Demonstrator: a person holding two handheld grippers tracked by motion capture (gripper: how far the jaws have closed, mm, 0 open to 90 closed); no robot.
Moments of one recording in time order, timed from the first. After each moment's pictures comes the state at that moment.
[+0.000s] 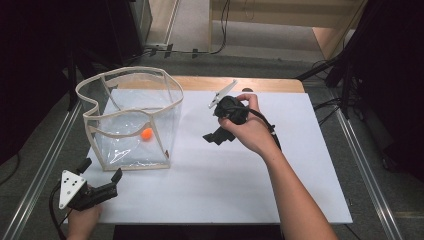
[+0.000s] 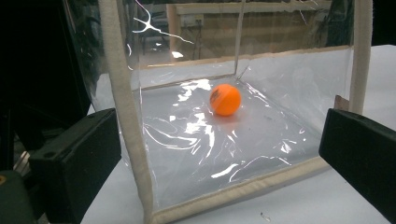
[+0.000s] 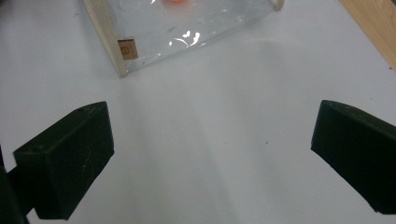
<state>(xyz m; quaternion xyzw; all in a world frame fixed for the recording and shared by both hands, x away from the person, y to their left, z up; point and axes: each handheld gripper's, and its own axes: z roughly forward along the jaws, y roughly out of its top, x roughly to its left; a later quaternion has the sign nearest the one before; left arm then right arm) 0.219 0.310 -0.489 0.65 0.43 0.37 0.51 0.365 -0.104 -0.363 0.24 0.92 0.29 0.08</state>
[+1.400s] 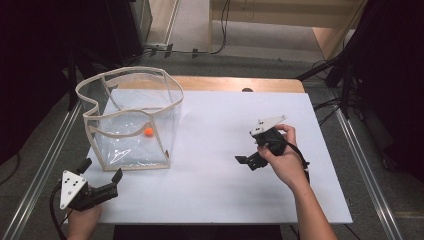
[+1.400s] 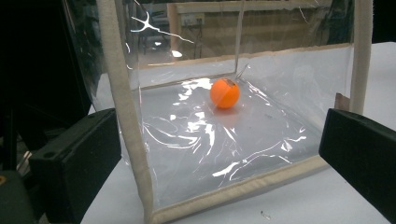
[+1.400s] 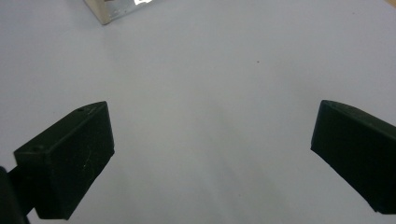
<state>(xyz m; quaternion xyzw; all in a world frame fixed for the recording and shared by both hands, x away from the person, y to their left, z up) 0.218 0.309 -0.489 0.65 0.43 0.37 0.50 0.305 -0.196 -0.424 0.31 0.88 0.35 0.10</state>
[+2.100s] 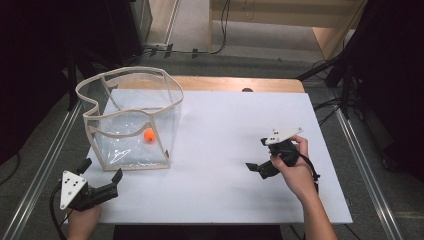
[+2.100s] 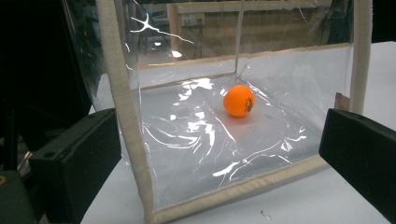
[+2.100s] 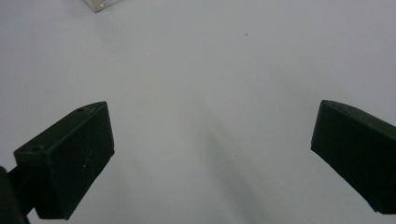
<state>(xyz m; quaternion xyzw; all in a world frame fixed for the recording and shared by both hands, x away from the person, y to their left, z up) 0.218 0.309 -0.489 0.65 0.43 0.37 0.50 0.283 -0.228 -0.445 0.33 0.86 0.38 0.10</state>
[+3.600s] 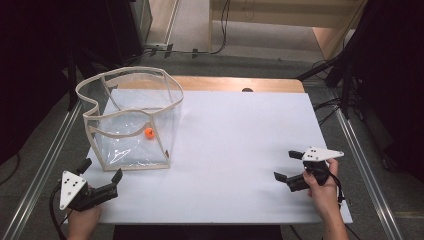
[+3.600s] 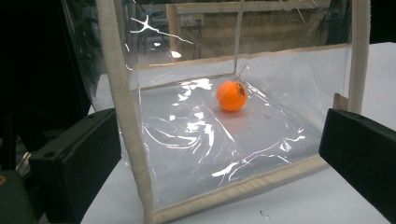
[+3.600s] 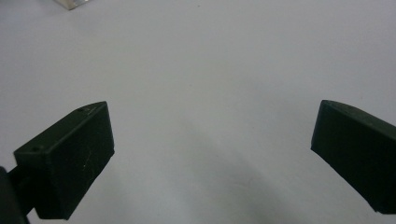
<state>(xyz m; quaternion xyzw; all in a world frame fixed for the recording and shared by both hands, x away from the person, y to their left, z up) 0.217 0.309 -0.489 0.65 0.43 0.37 0.50 0.245 -0.311 -0.492 0.38 0.80 0.45 0.13</state>
